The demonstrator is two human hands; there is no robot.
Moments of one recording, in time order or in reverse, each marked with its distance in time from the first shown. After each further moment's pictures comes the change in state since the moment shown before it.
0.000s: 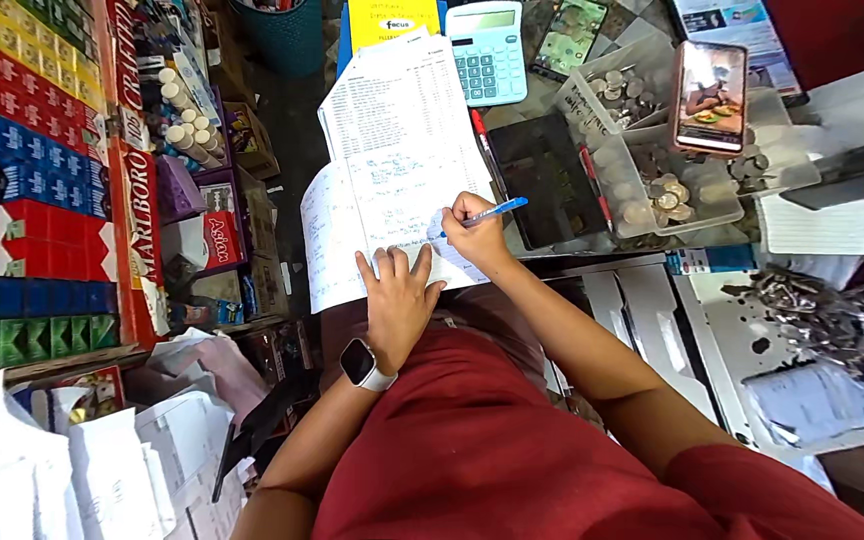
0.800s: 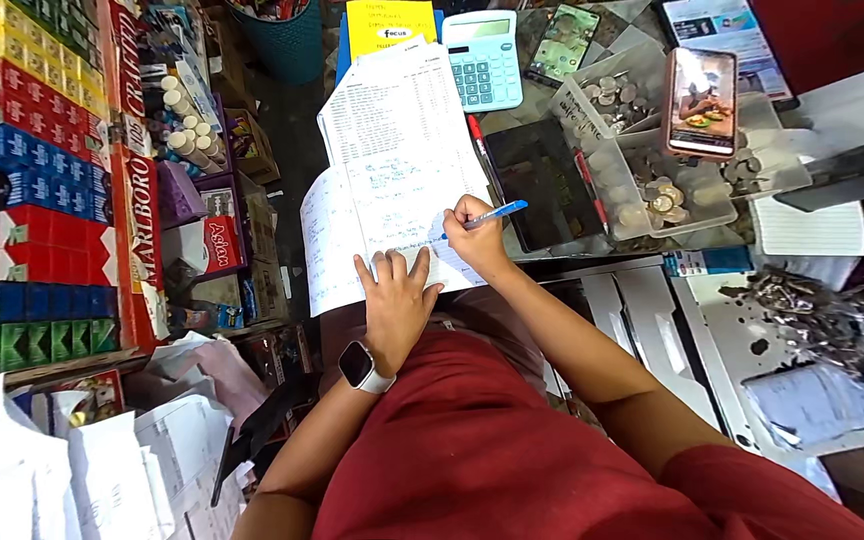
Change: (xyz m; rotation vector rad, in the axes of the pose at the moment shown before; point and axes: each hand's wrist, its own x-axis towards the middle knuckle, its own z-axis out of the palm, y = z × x) left_hand 0.001 0.001 -0.002 0.023 -0.009 -0.008; right_hand -0.003 -0.002 0.000 -0.034 0.060 0.011
